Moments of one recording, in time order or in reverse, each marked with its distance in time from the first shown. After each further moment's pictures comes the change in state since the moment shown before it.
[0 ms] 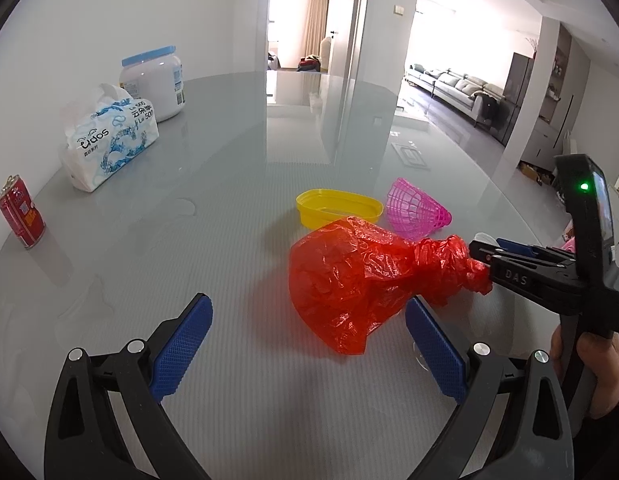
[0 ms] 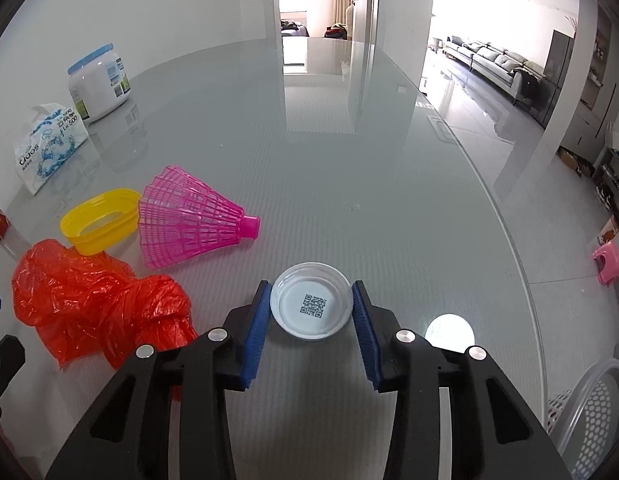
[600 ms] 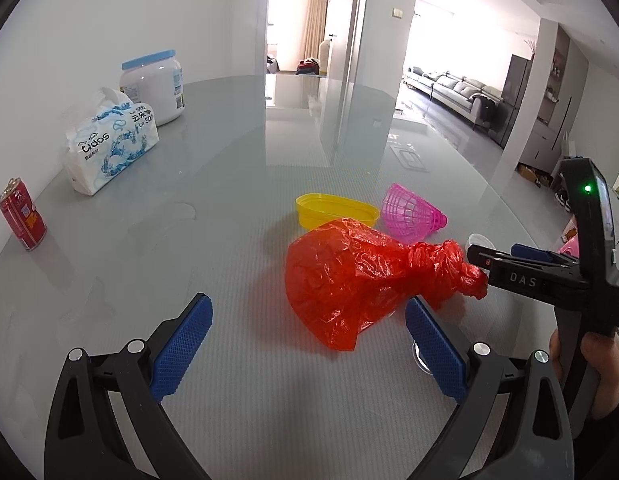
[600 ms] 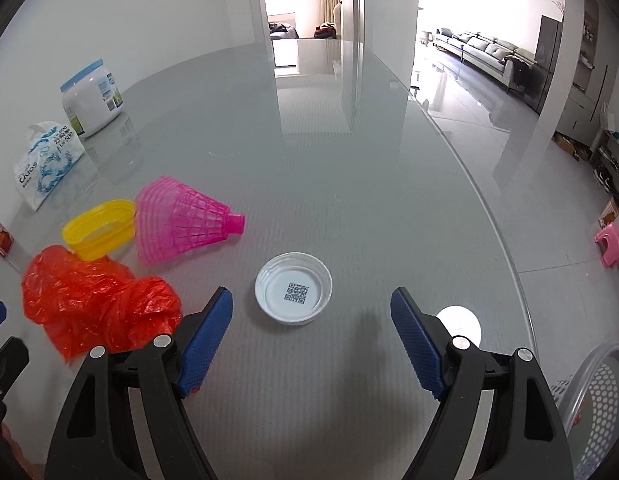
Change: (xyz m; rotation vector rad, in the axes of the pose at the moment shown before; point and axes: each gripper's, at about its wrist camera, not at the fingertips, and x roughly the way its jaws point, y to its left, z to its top) left arm -0.005 -0.001 0.000 0.001 -0.012 -0.008; right arm -0.004 -0.014 0.000 0.039 0.012 -0.001
